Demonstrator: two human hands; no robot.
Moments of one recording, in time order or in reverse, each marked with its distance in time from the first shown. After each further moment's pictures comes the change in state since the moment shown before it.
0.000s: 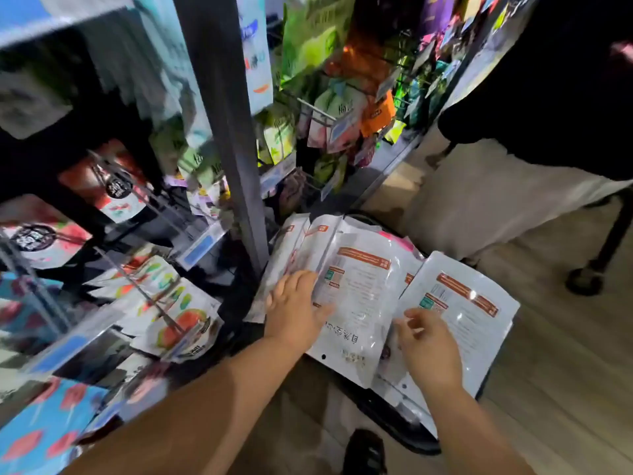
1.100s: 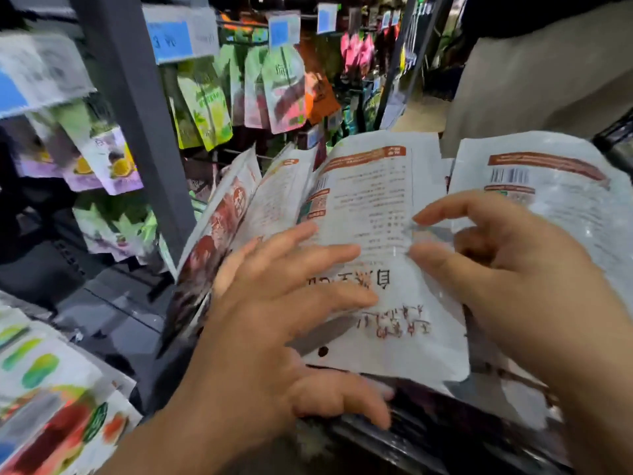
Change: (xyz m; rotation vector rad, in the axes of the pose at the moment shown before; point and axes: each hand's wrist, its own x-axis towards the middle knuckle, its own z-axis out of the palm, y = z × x) left_hand 0.039 -0.088 0.107 -0.163 0.330 0.958; right_hand 0.030 0.070 0.086 0.104 0.283 -0.558
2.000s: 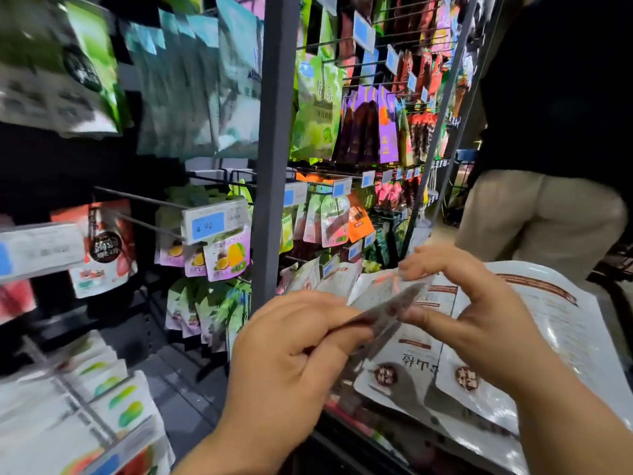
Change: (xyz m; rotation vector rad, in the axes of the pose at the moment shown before) left_hand -0.036 0.063 -0.055 -0.101 0.595 0.192; right_hand -0.003 -0.028 -0.006 0.034 0.065 -0.778
